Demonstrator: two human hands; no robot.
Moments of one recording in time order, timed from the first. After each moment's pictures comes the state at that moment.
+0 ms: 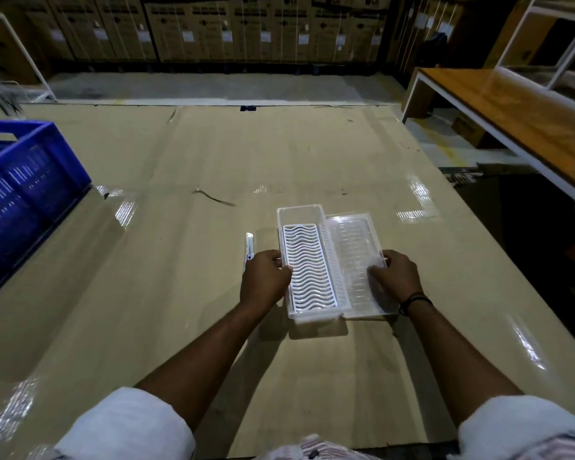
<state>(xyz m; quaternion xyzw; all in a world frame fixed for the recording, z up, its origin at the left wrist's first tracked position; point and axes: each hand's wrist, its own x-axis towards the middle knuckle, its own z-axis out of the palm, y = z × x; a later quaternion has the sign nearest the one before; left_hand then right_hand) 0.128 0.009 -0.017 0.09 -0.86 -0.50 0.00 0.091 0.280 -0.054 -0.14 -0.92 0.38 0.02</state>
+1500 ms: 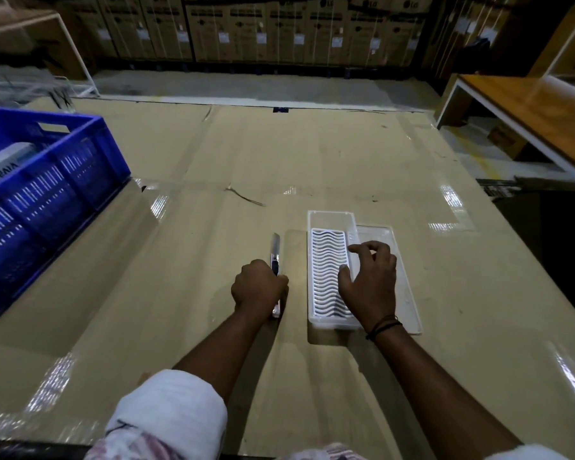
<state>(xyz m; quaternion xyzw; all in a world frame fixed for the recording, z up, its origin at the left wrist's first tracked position) 0.123 -0.035 -0.038 0.25 -0.92 -0.29 -0.02 0.118 0.160 -0.040 0.01 -0.93 0.28 0.22</state>
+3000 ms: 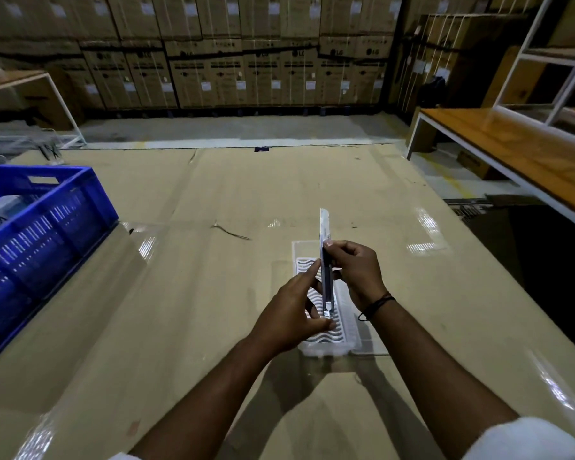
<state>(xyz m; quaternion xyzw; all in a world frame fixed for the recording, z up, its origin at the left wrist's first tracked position) 0.153 0.003 0.019 -0.18 -0.88 -0.43 -0.01 0.074 0.162 0.021 -0.04 -0.67 0.74 0.04</state>
